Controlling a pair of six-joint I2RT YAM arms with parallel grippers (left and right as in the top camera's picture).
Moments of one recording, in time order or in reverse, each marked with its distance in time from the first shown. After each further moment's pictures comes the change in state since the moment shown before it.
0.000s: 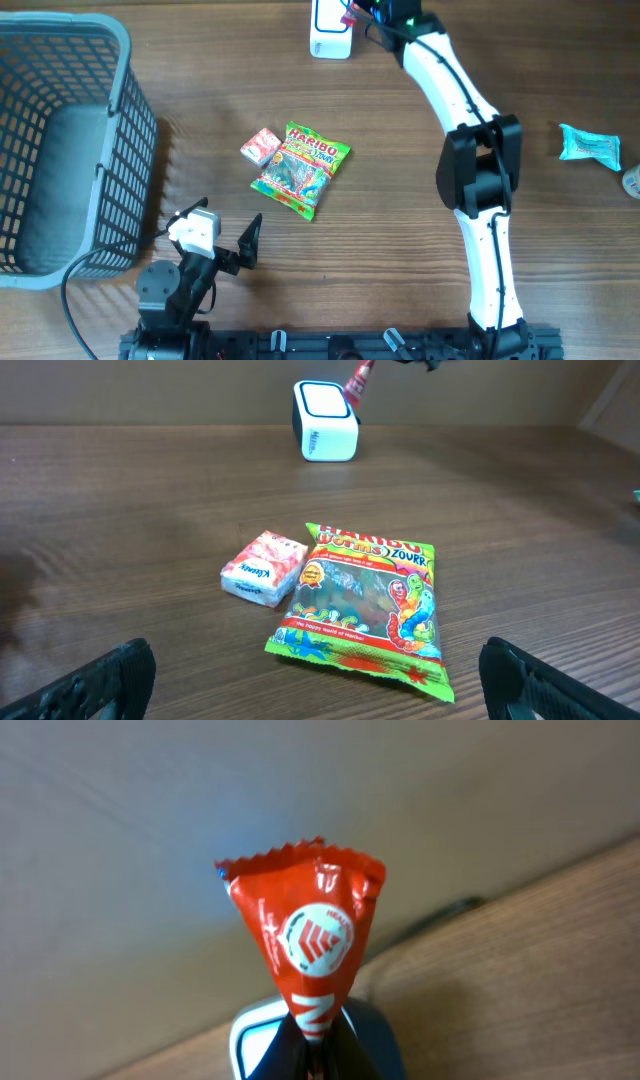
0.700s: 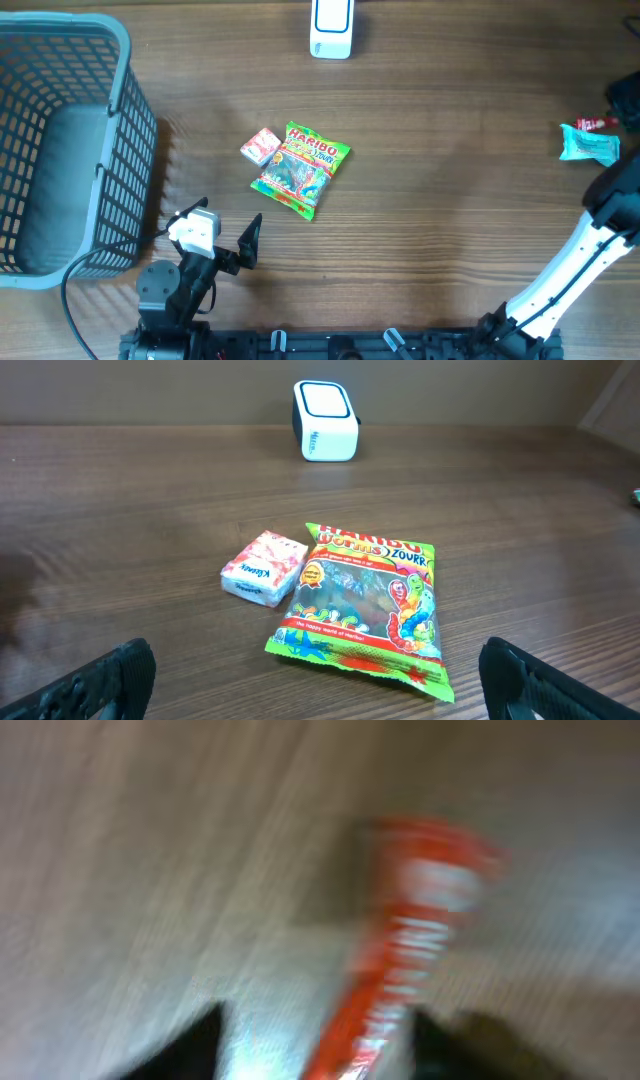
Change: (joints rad) left arm 0.000 0.000 0.000 0.000 0.000 0.000; right arm -0.892 -0.052 -0.159 -0.551 -0.055 -0.249
